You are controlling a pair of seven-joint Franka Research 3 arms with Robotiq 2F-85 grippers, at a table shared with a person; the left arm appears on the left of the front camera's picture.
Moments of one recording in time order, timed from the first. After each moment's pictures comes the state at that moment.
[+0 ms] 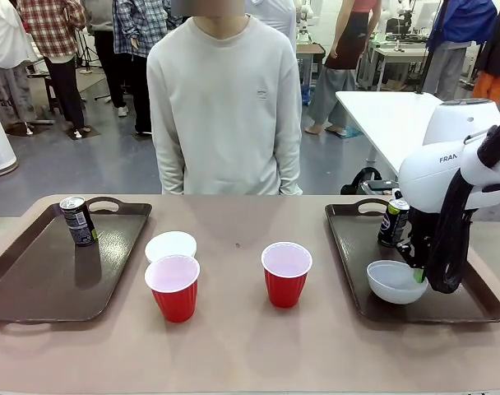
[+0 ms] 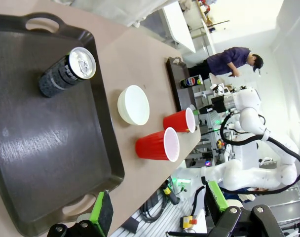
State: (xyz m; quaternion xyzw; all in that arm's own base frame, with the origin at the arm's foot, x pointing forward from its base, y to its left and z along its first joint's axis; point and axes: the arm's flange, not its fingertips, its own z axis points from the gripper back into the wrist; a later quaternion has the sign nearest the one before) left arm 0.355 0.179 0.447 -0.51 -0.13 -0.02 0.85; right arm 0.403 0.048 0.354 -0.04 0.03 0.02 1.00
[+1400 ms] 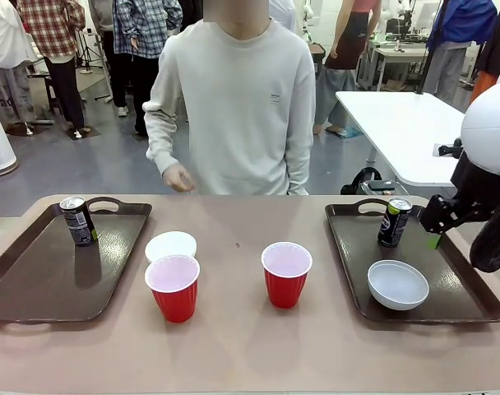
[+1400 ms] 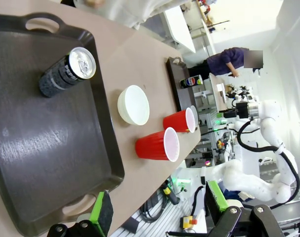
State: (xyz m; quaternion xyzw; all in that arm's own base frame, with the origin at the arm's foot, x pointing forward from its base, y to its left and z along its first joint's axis) left arm 0.355 0.179 0.447 -0.51 -0.13 -0.02 0.85; right arm 0.345 0.025 0.464 -0.02 -0.04 0.01 1.00
